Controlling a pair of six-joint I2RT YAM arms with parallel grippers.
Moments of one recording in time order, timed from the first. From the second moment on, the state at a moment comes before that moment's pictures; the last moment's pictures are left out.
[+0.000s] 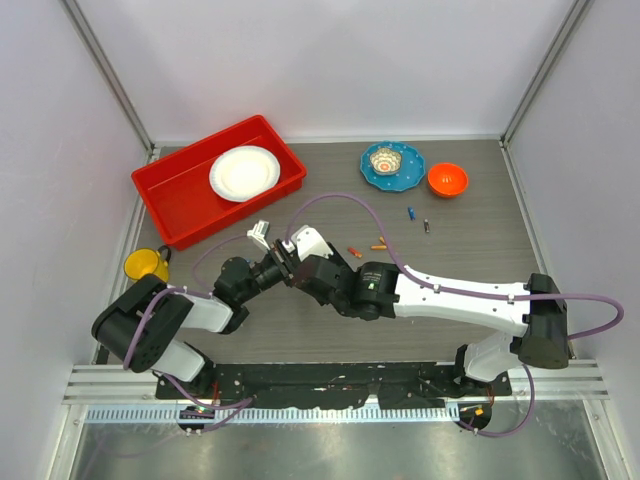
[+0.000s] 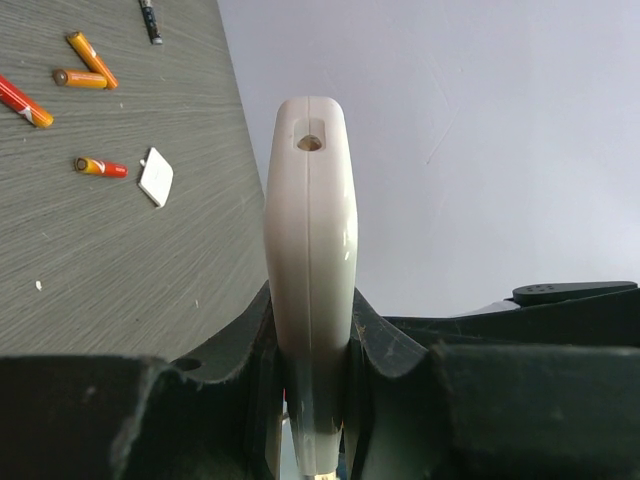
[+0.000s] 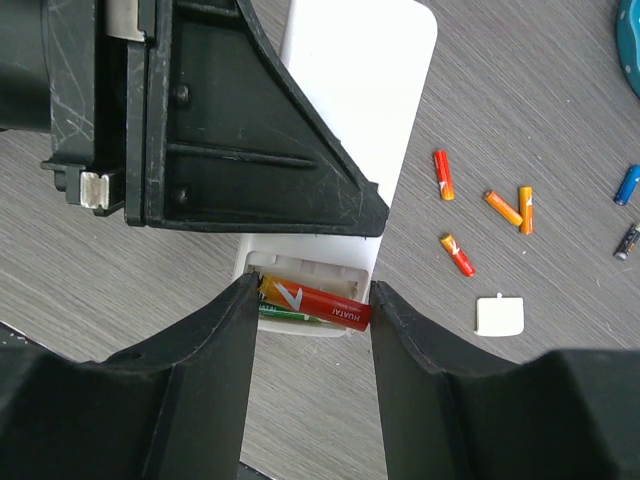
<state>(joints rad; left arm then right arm) -0.61 1.48 0.26 1.28 0.39 -1.37 1.28 1.47 1.26 -0.67 0.62 0.30</state>
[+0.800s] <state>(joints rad) -0.61 1.46 0.26 1.27 0.39 -1.36 1.27 1.48 1.26 -0.66 0.61 0.32</state>
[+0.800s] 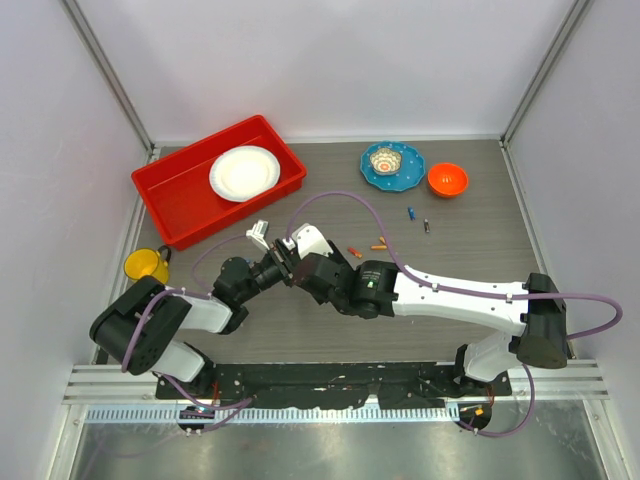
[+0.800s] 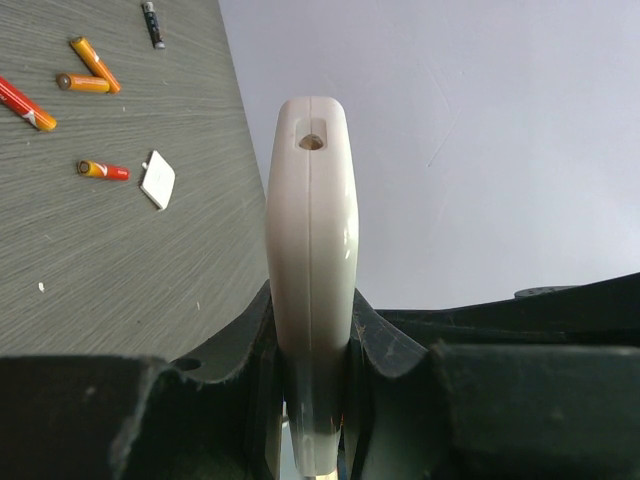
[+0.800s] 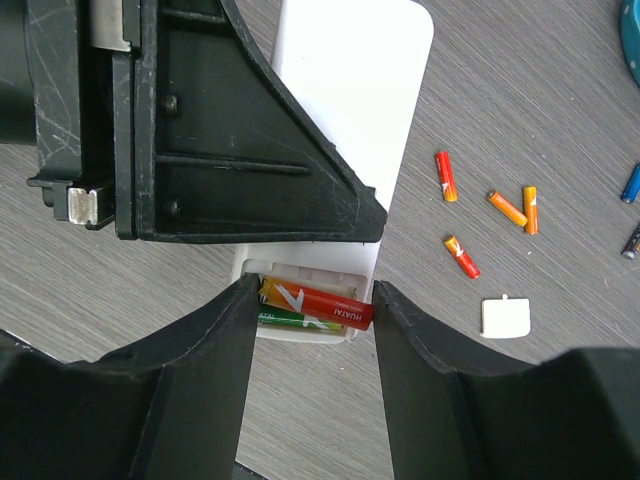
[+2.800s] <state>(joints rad) -0.62 1.39 0.27 1.29 0.38 -1.37 0.99 0.87 0.69 -0.10 0.27 0.71</state>
